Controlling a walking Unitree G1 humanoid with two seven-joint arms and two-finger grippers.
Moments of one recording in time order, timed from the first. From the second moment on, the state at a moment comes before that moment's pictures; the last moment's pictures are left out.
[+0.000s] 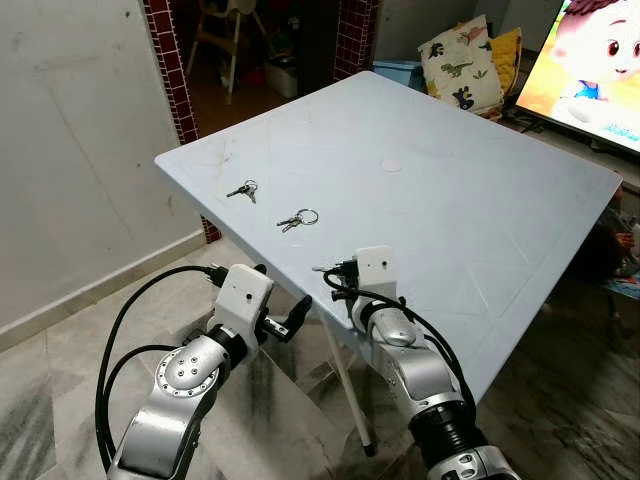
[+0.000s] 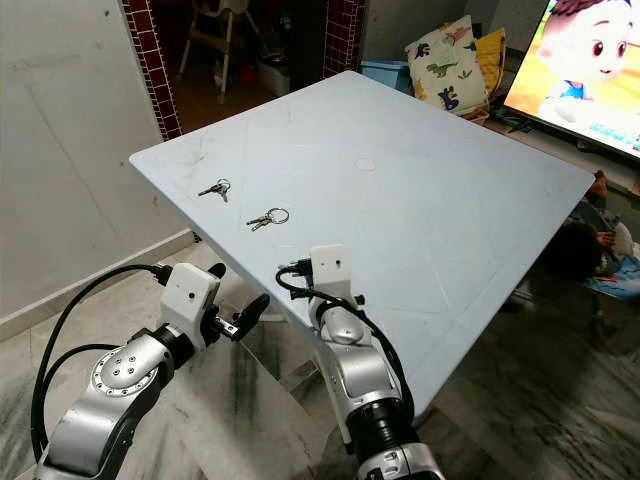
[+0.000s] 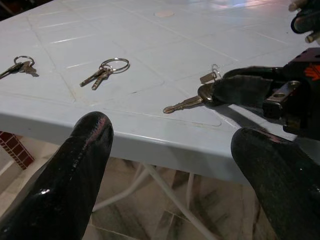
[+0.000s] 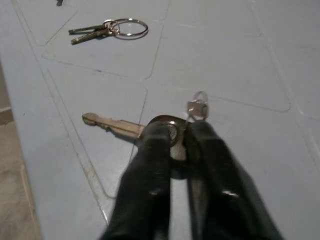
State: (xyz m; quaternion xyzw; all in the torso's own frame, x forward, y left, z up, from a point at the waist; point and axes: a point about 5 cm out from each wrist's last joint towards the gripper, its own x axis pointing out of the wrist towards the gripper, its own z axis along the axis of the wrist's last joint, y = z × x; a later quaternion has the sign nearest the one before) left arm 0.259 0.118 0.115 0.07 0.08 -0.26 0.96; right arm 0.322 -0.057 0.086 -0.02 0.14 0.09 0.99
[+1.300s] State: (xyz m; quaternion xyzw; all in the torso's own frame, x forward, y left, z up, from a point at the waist) left arm 0.268 0.120 0.122 0.06 0.06 -0.22 0.97; right arm 0.325 -0.085 0.123 0.03 0.02 0.07 1.00
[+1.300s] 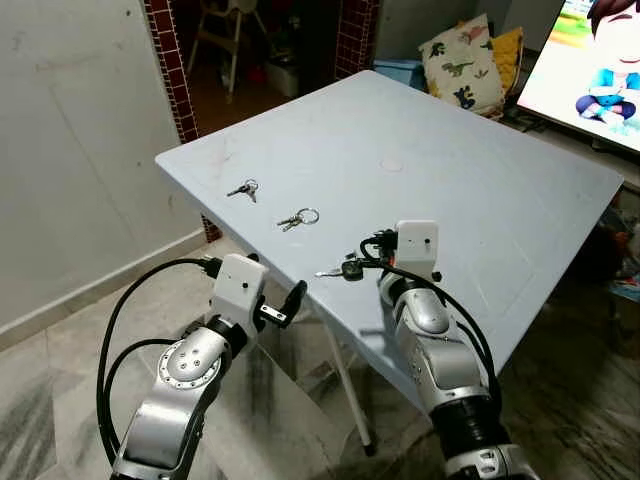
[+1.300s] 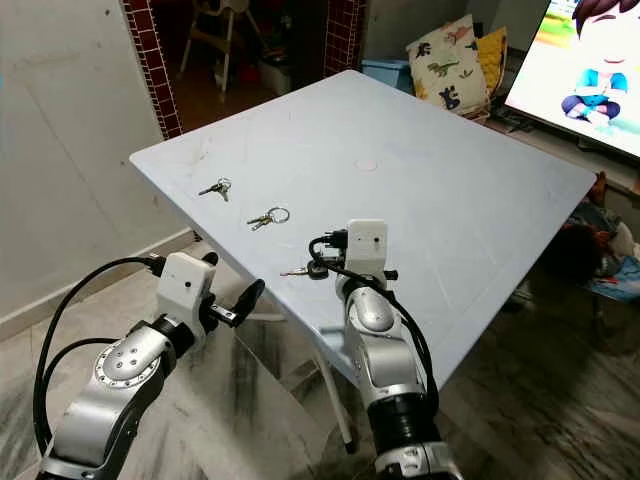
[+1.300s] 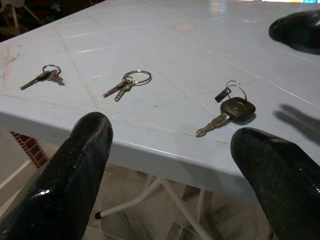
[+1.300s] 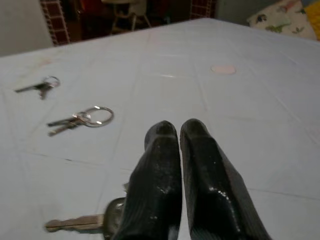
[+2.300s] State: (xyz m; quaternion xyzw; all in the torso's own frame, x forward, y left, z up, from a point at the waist) left arm 0.272 0.113 0.126 0.04 0.05 -0.23 0.97; right arm 0.326 -0.062 0.098 0.00 0.05 0.08 1.00
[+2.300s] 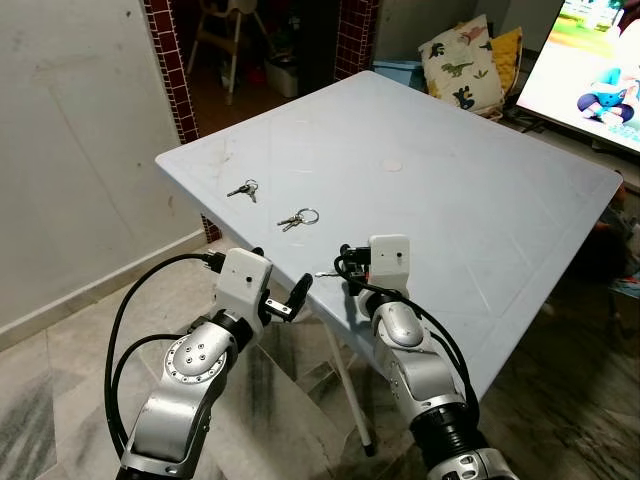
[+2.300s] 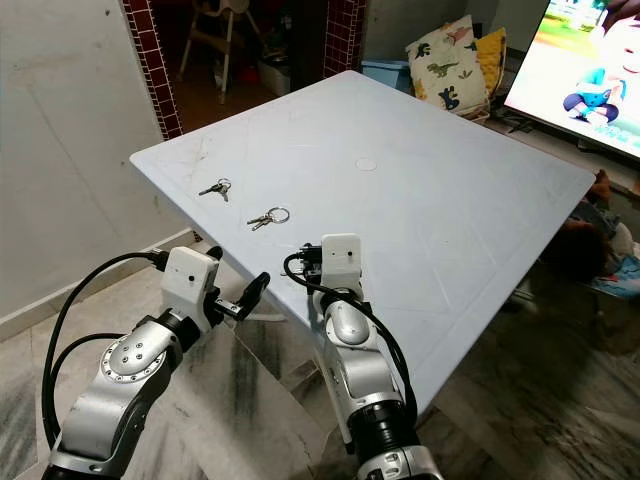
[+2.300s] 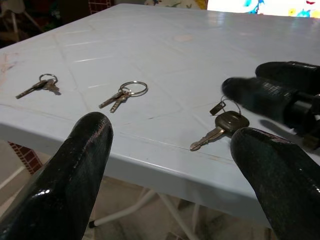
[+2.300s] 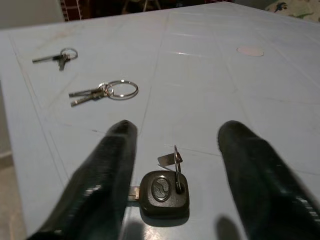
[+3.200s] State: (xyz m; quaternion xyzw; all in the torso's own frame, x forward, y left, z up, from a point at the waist) left arm 0.244 0.138 0.097 0.08 0.14 -0.26 0.95; right arm 0.335 -0.056 0.078 -0.06 0.10 0.12 0.99
